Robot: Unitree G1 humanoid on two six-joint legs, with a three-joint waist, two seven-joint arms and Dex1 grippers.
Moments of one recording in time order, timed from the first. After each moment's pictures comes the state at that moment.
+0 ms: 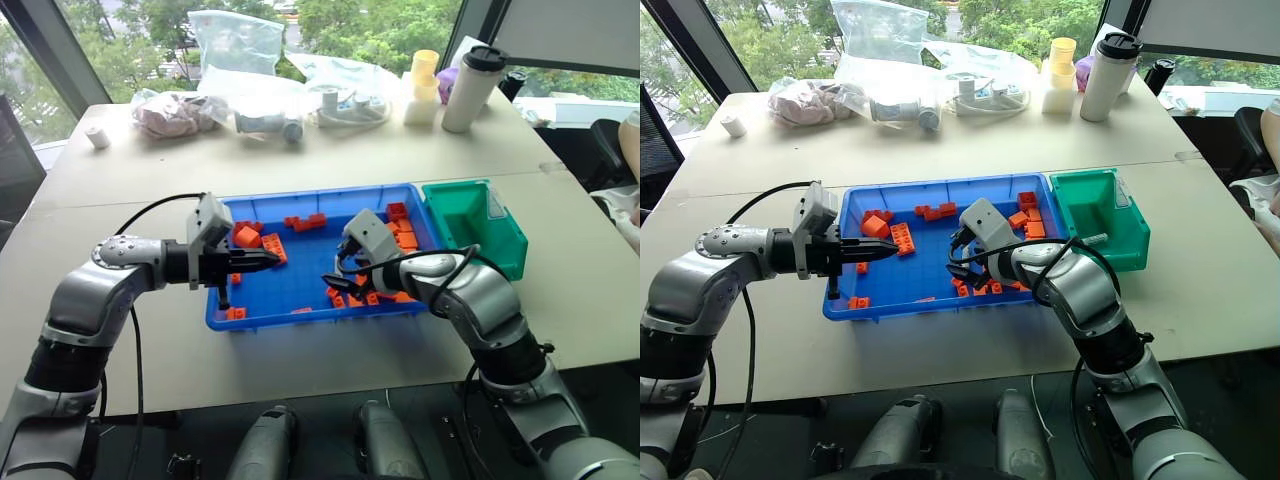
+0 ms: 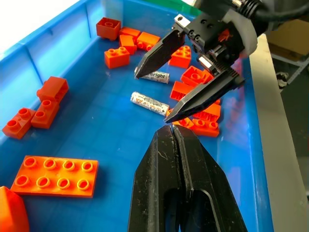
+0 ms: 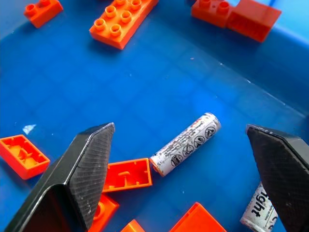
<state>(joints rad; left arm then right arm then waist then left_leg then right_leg) -0.43 0.75 -0.01 -0.19 -0.55 0.65 -1.09 -0.60 -0.38 0.29 -0.30 0.28 1.19 0.42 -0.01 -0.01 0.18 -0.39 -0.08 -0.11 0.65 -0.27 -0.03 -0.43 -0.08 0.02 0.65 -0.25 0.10</state>
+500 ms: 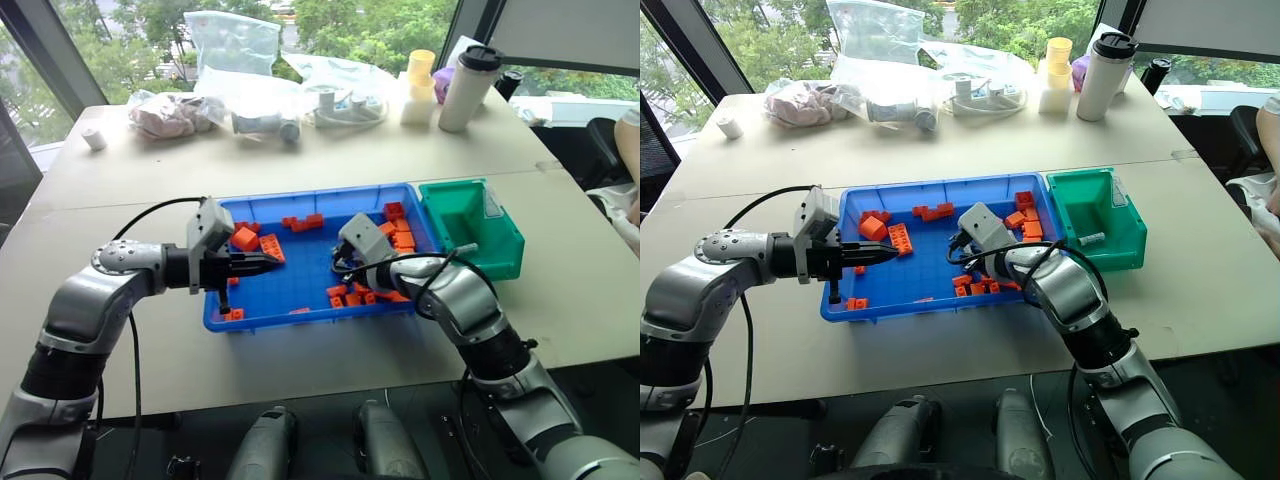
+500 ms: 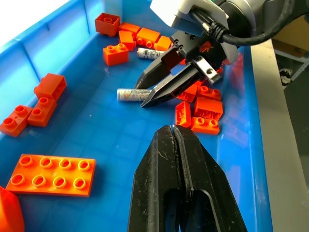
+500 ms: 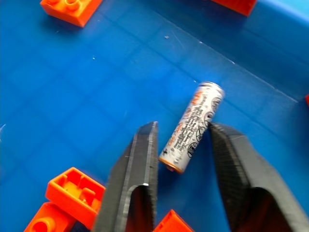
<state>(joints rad) -0.40 0.76 -0.01 -0.22 -0.55 0.65 -1.06 -0.61 -0.37 0.38 -0.19 0.18 1.07 0.43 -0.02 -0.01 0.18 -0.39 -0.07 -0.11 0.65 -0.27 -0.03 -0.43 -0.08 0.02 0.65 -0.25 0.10</state>
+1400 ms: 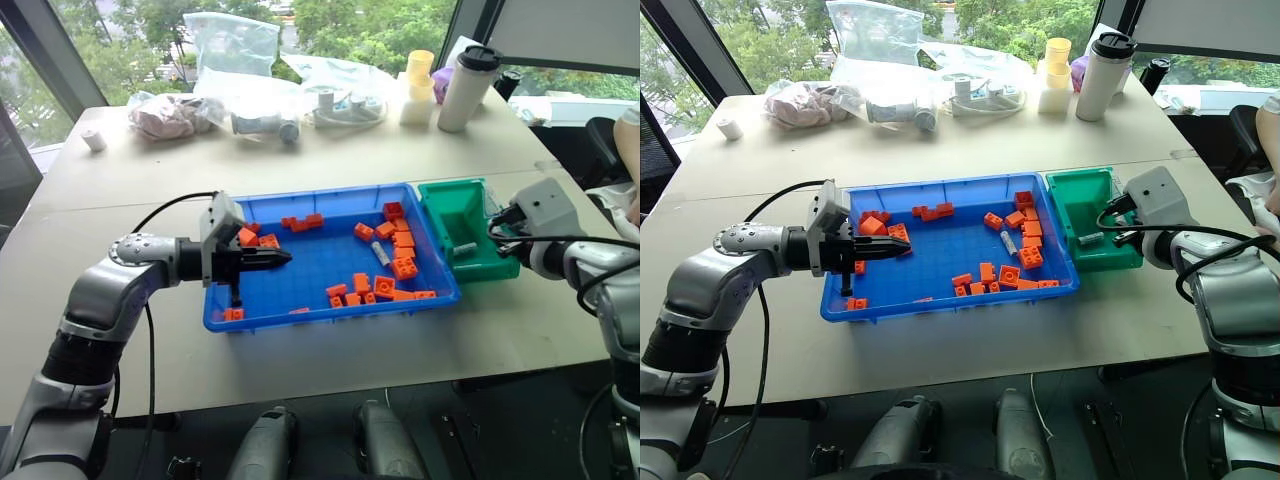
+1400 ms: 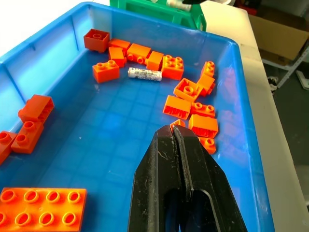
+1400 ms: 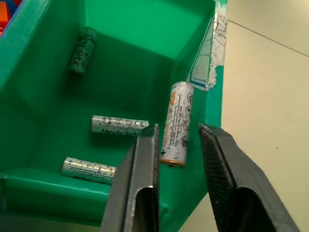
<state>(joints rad) -0.48 0.70 -0.06 -0.13 -0.55 0.62 -1.09 -0.39 -0.82 -0.16 -0.39 0.17 1.21 0.47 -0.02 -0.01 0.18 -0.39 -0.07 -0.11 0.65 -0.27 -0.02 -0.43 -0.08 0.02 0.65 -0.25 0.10</state>
